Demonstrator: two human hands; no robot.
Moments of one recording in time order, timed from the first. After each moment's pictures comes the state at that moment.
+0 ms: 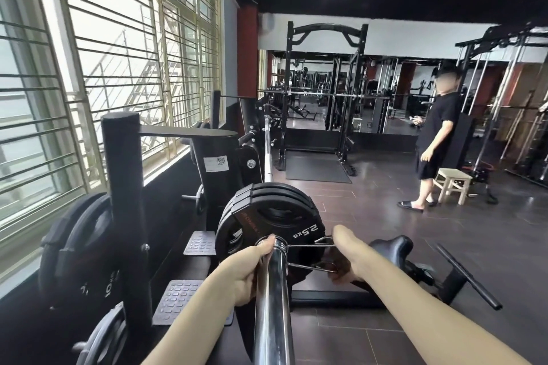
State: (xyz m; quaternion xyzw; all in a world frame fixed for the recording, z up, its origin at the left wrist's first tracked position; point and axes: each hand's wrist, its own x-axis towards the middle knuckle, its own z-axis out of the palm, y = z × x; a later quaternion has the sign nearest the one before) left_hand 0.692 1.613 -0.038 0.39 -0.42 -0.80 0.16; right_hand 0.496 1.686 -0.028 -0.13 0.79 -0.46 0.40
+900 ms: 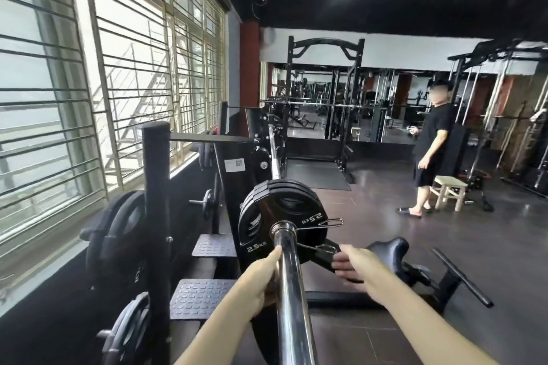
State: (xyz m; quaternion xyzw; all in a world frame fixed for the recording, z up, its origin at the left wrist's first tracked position) left_hand 0.741 1.682 -0.056 0.42 -0.49 -0.74 0.18; right_hand 0.548 1.783 -0.041 -0.18 0.77 -0.51 0.35
